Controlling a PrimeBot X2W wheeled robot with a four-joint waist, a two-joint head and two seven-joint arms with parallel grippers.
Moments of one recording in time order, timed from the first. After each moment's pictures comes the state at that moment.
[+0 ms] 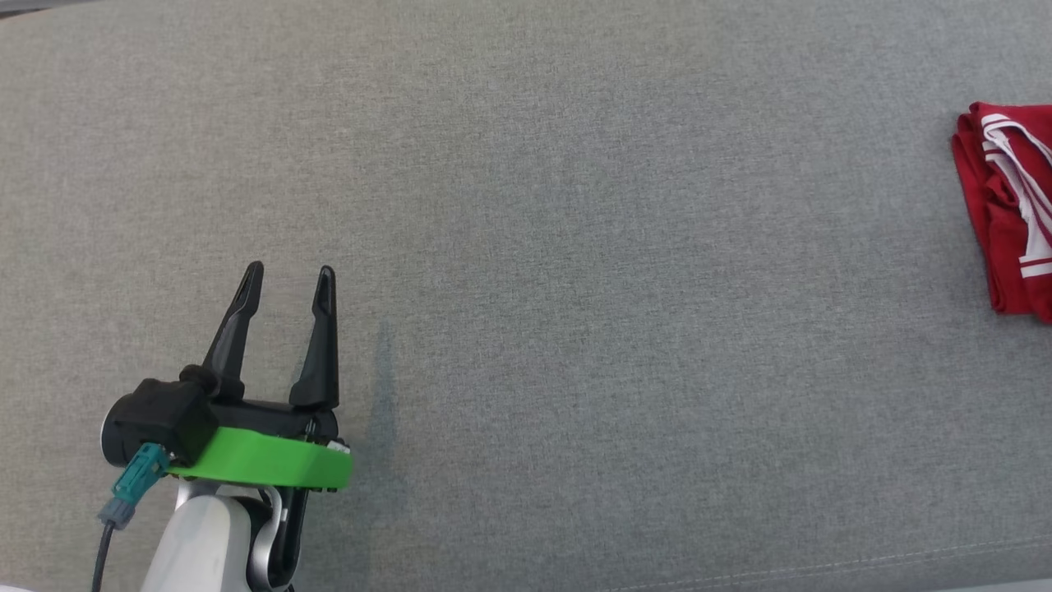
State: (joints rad) left arm -0.20 0.13 -0.15 0.10 -0.34 -0.13 -0.26; right arm -0.60 -0.80 0.08 0.63 0.13 0.13 0.11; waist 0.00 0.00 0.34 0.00
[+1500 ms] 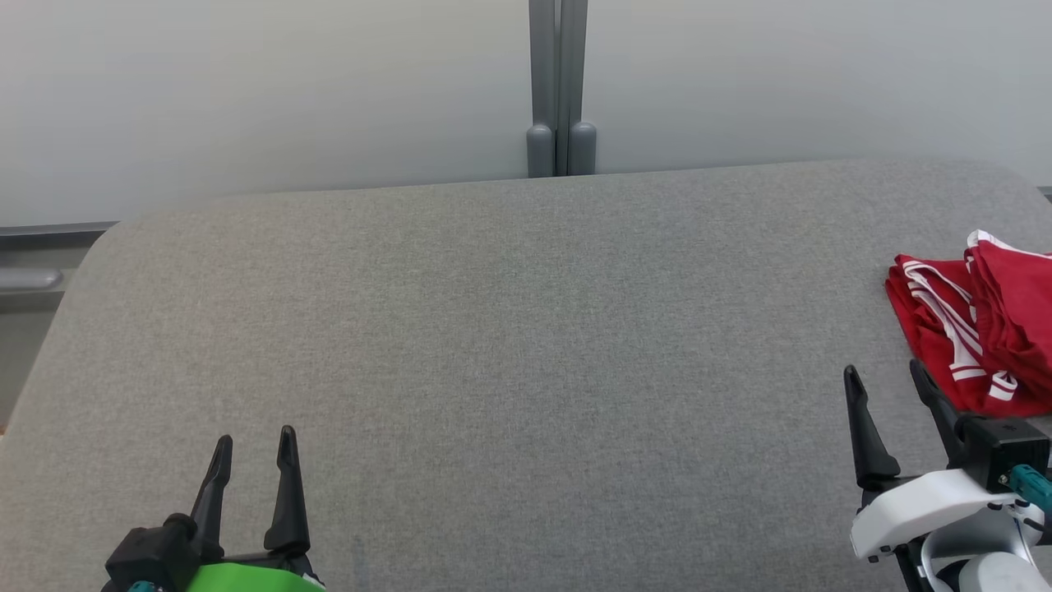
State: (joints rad) left arm 0.07 0.06 0.00 0.17 -0.33 -0.13 -0.26; right arm 0.04 -0.14 -0.05 0.07 0.15 0.13 -0.11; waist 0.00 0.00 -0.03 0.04
